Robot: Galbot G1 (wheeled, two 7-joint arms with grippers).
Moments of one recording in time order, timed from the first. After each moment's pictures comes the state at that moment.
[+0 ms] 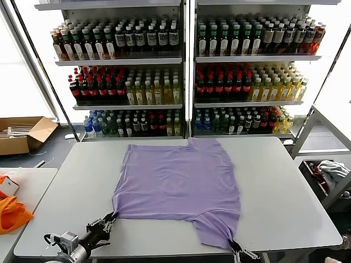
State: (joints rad) left arm 1.60 -1.07 -0.61 -1.97 -0.39 0.38 0.20; right arm -1.91 1.16 0.49 2.22 0.25 -0.22 -0.03
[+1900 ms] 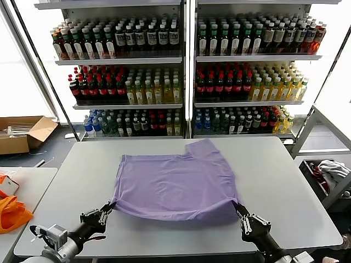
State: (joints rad) left arm 1.55 -1.00 -0.68 -2.10 -0.42 0.42 0.25; right arm -1.59 1.05 0.53 2.16 0.50 -0.07 -0.10
